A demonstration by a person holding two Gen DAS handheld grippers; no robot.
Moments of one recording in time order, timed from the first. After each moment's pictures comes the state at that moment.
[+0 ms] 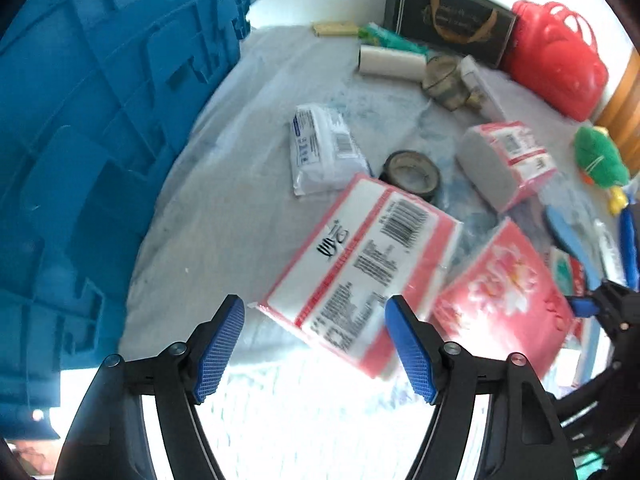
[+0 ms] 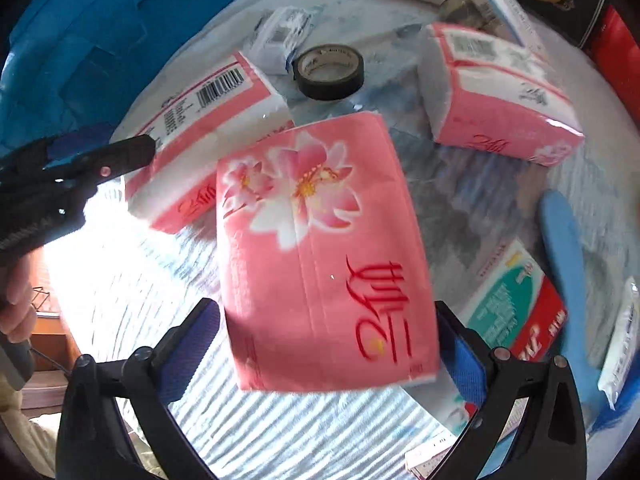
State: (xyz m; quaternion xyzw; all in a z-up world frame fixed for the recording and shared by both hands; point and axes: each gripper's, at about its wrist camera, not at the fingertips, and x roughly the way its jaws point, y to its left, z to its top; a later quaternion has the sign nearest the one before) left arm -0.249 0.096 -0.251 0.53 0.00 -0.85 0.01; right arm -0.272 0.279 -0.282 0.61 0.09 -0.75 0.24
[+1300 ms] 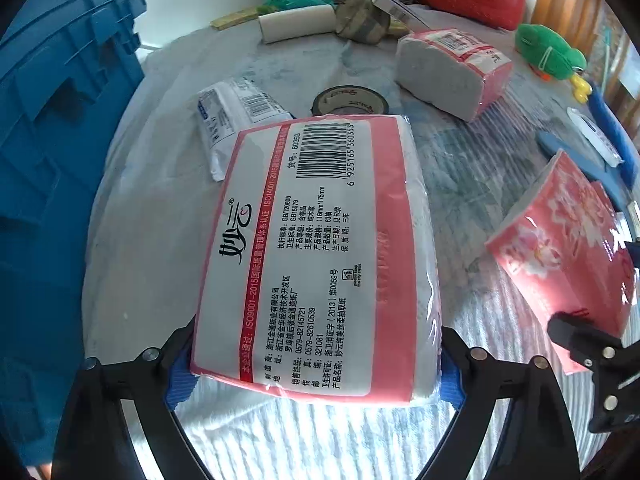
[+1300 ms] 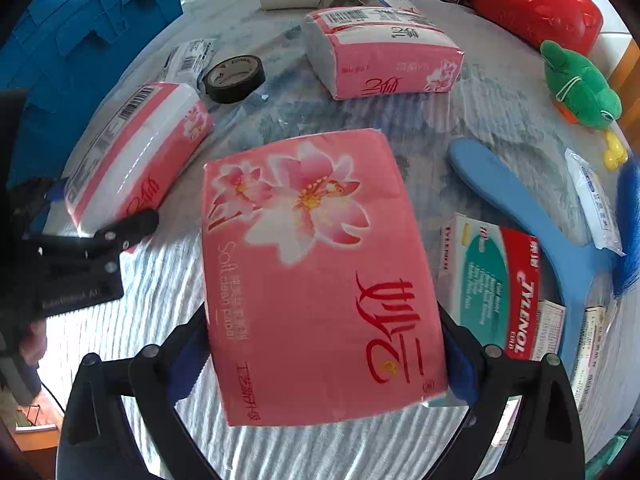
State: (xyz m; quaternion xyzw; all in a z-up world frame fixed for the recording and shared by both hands) left arm -0.258 0.120 -0.320 0.53 -0.12 -0.83 -0.11; right arm -0.226 0.287 -0.294 0.59 0.02 -0.81 0.06
